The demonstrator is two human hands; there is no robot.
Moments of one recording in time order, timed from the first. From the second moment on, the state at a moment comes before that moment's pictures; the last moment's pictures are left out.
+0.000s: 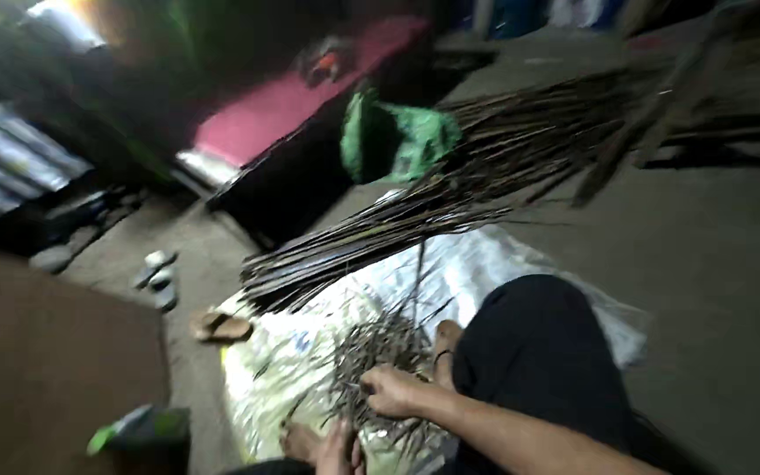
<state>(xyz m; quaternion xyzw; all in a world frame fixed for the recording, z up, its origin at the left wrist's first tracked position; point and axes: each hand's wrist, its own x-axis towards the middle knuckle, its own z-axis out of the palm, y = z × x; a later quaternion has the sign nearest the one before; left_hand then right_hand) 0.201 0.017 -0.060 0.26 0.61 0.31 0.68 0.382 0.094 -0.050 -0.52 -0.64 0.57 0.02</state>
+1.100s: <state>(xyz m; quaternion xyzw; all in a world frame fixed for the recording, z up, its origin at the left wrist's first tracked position) 0.207 0.009 -0.054 0.20 0.54 0.30 0.76 0.399 0.135 -0.078 -0.69 -0.57 0.44 -0.04</state>
